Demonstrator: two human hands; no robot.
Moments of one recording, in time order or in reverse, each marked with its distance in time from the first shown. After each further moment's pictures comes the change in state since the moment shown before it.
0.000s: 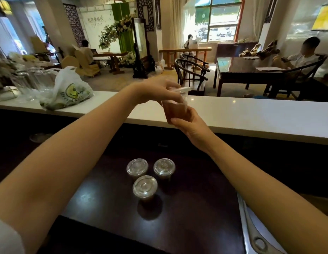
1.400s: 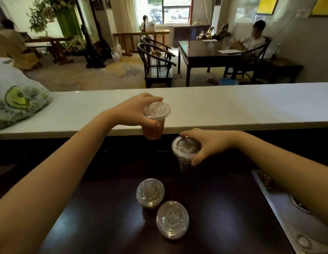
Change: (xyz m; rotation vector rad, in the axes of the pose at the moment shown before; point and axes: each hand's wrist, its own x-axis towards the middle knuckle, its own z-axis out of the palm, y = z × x) left_hand 0.079 -0.191 -0.049 0.307 -0.021 0.347; right_hand 0.083 0.025 0.017 -1.244 -0.326 0.416
